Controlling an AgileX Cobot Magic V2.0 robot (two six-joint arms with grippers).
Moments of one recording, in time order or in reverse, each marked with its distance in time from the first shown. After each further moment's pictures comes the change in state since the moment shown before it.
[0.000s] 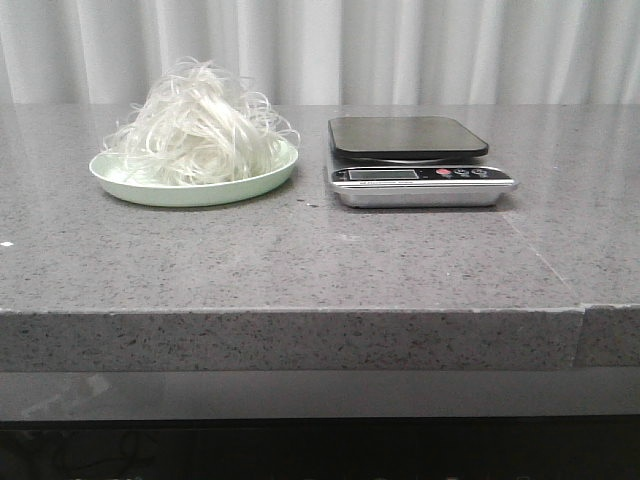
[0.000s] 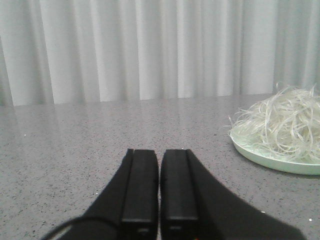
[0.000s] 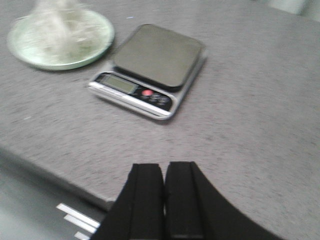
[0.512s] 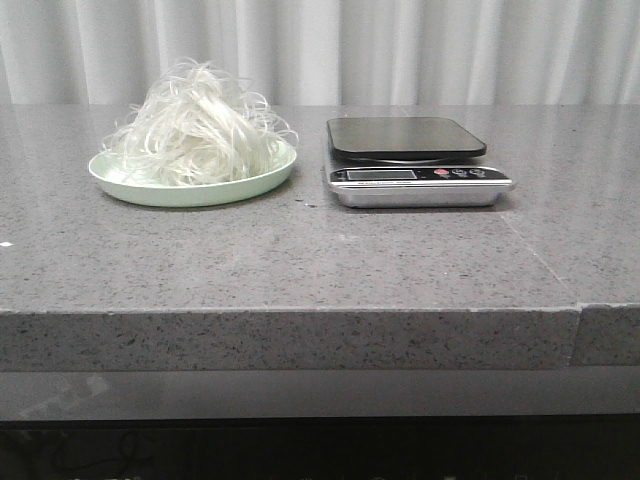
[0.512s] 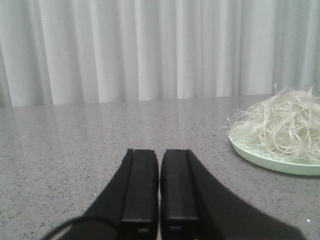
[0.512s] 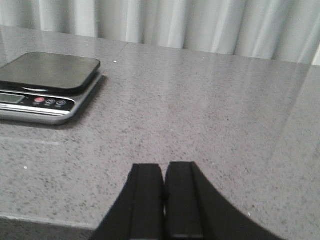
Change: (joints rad) left arm 0.000 0.000 0.000 -0.001 -0.003 0.000; right arm -0.335 -0.500 0.733 0.000 -0.603 0.000
